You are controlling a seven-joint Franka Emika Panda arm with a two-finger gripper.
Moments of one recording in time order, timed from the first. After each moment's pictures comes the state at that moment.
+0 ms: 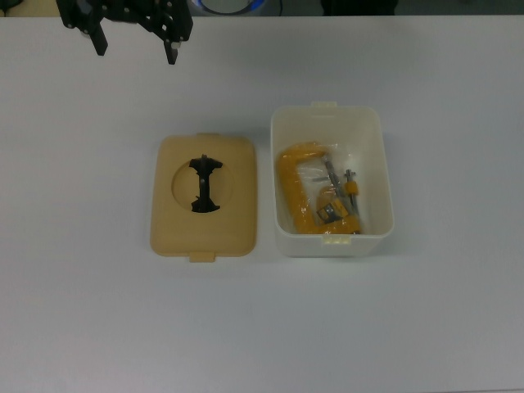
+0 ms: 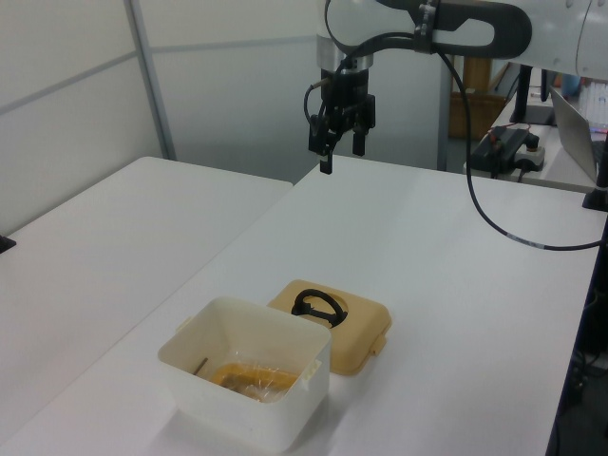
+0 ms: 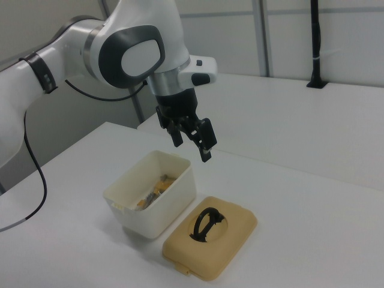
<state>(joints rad) -0.14 0.18 0.05 -1.34 0.02 1.58 0.03</state>
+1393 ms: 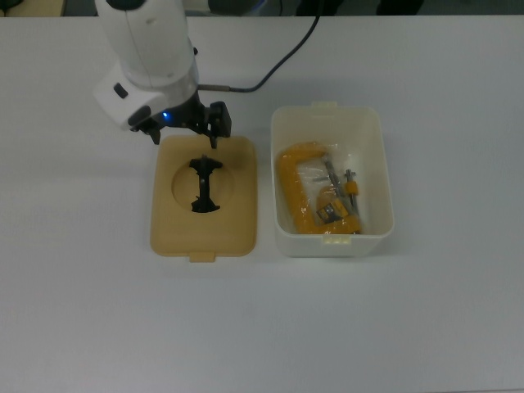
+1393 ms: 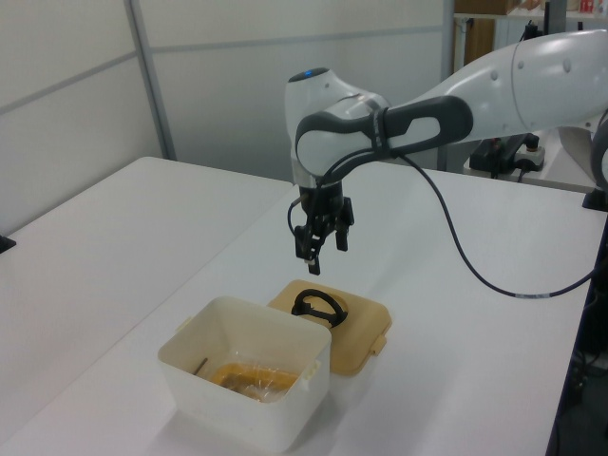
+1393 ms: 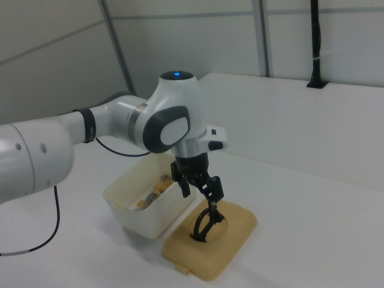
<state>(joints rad) -0.07 0.30 0.07 -1.62 0.00 1.86 0.02</state>
